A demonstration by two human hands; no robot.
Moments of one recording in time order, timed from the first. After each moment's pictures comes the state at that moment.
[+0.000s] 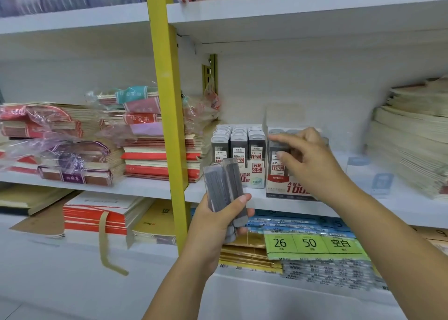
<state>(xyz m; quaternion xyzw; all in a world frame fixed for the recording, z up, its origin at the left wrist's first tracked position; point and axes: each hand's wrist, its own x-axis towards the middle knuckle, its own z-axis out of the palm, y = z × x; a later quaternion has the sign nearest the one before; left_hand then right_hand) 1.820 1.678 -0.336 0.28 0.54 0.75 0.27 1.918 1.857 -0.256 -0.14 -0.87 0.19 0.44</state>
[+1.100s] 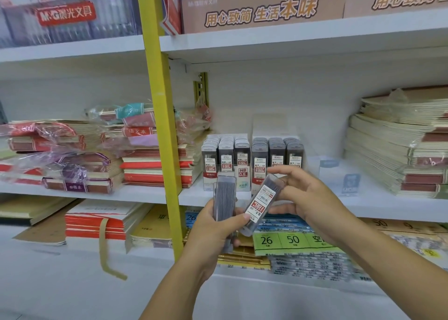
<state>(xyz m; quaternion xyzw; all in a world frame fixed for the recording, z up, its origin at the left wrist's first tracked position) 1.844 1.671 -0.332 0.30 0.59 0.69 0.29 1.976 1.823 -0.283 -0.07 -0.72 0.62 0.30</state>
